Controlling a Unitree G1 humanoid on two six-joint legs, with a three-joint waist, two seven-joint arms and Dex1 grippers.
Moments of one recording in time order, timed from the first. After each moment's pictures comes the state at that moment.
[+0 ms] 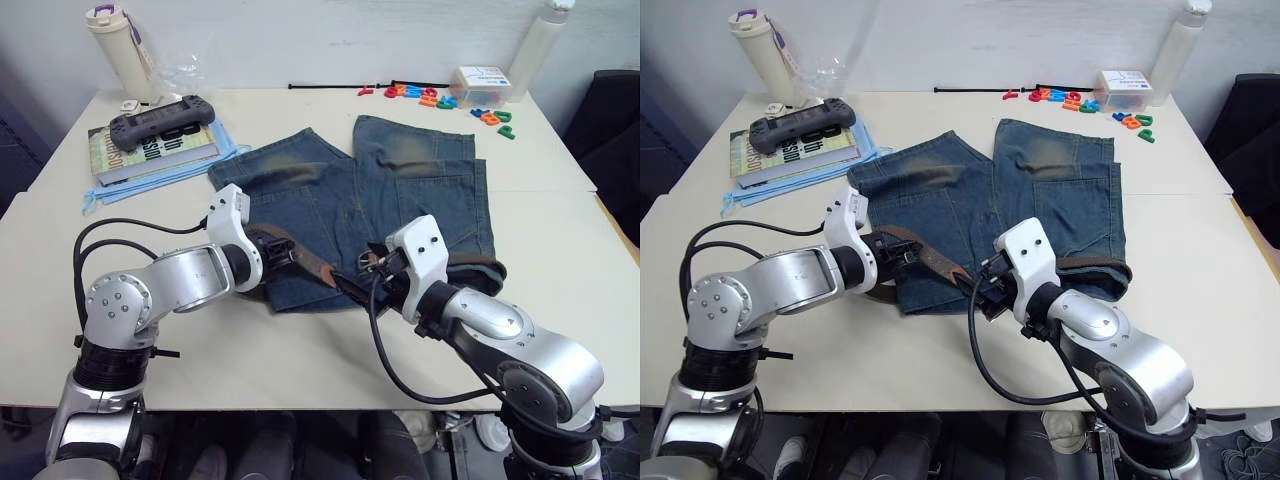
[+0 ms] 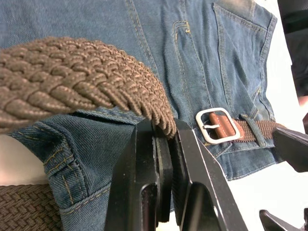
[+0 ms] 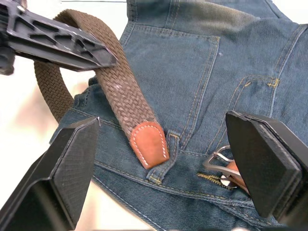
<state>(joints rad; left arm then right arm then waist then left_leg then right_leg) -0.57 0.55 -0.03 -0.30 -1.96 0.89 1.05 -0.36 -0.36 0.07 -0.82 0.58 1.17 0.14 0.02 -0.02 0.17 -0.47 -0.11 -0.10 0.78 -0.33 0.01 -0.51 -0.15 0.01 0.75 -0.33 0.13</state>
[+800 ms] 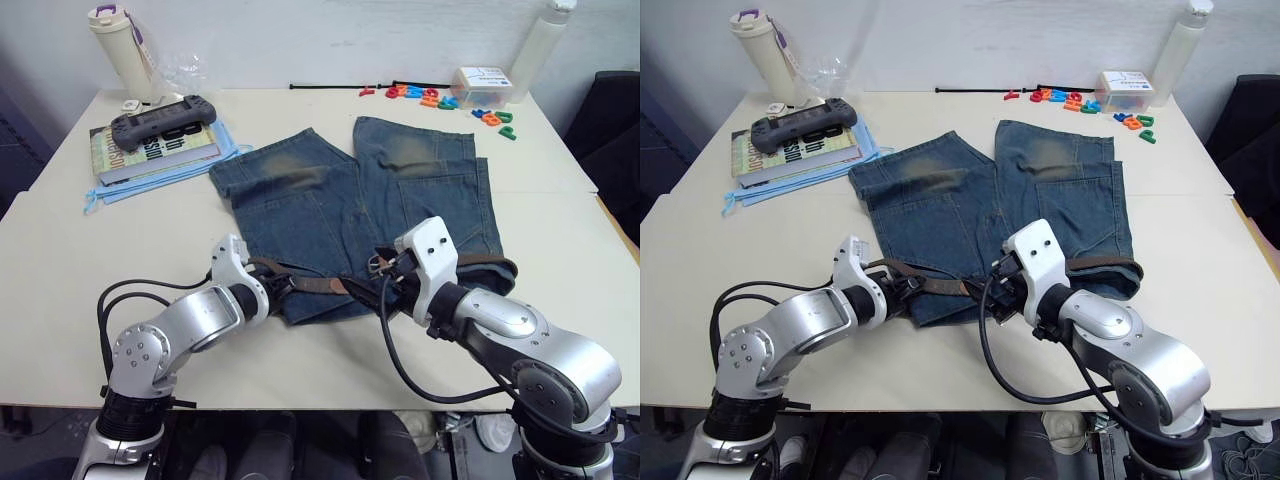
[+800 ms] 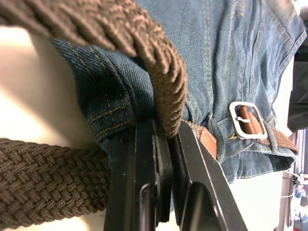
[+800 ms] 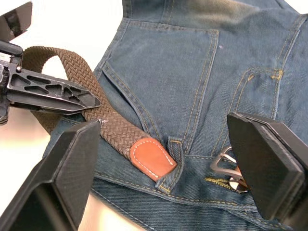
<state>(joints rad) -0.32 0.45 -0.04 -0.39 -1.96 0.72 1.11 -0.36 -0.40 0.01 -0.82 0.62 1.23 0.18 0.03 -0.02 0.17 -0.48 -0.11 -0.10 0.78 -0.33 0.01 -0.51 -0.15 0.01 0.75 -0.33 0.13</state>
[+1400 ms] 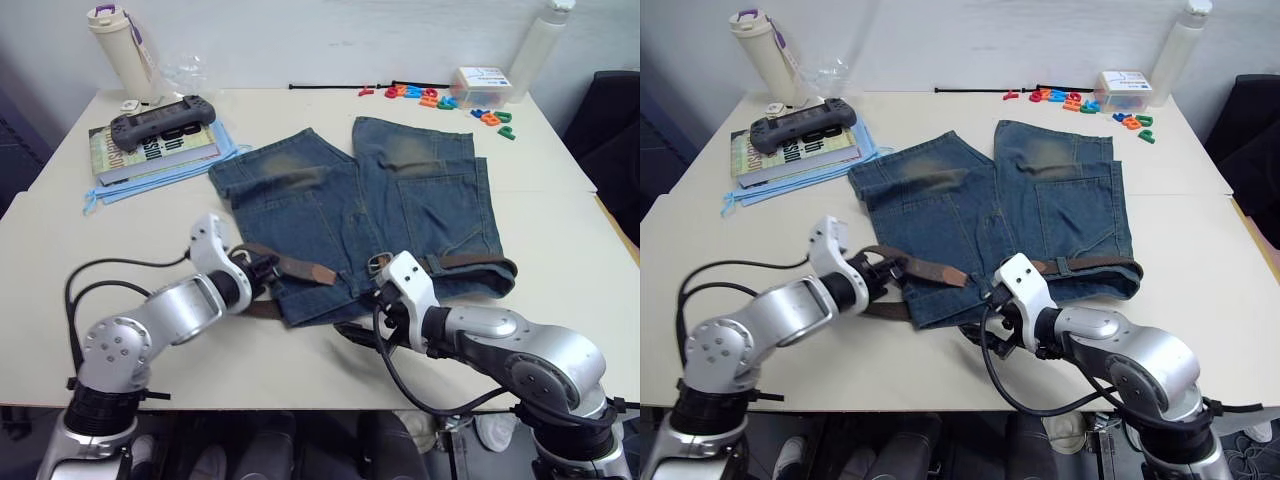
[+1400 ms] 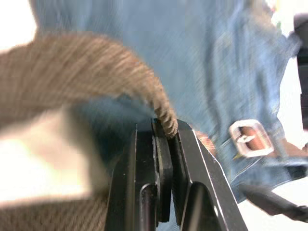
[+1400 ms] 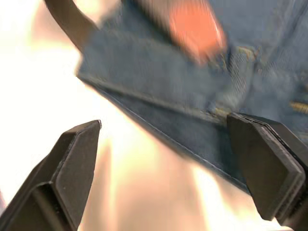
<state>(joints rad) -0.35 0.65 0.03 -0.41 -1.84 0.73 0.87 -0.34 -0.55 0.15 -0.68 0.65 1.24 0.35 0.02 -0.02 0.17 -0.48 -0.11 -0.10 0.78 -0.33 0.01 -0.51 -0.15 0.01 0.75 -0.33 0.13</state>
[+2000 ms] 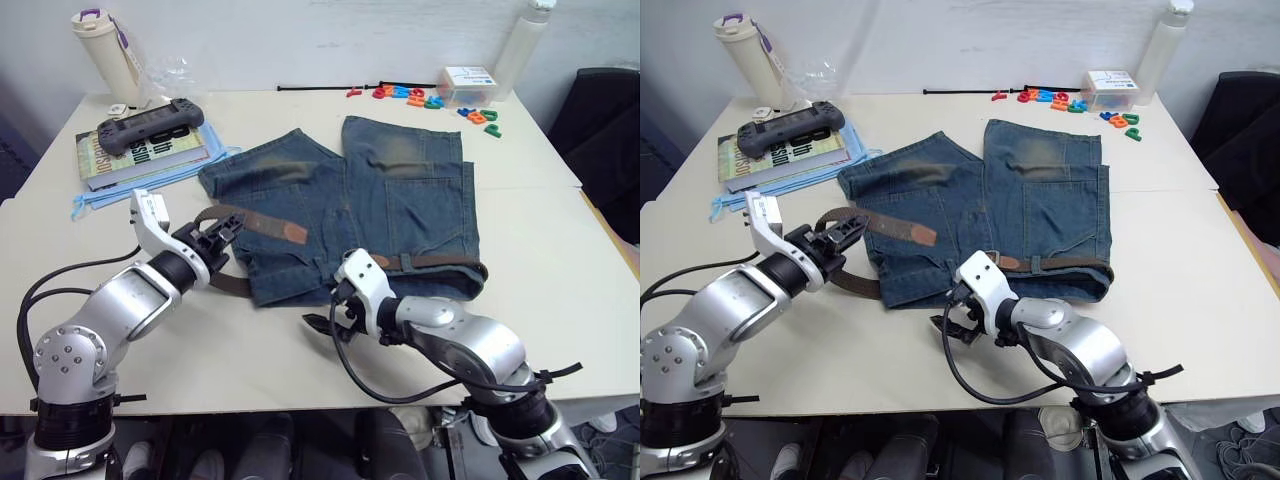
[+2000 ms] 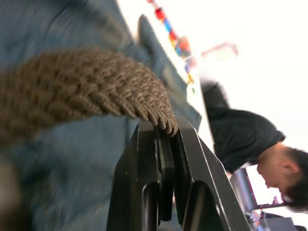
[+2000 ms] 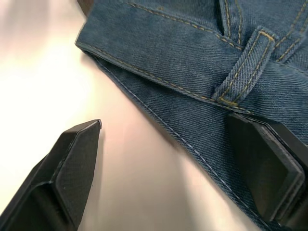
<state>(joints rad) -0.25 0.62 0.22 -0.42 -1.90 0.64 0.68 -0.45 -0.34 0.34 -0.45 0.45 1.05 0.36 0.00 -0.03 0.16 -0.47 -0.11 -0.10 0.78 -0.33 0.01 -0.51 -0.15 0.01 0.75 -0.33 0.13</state>
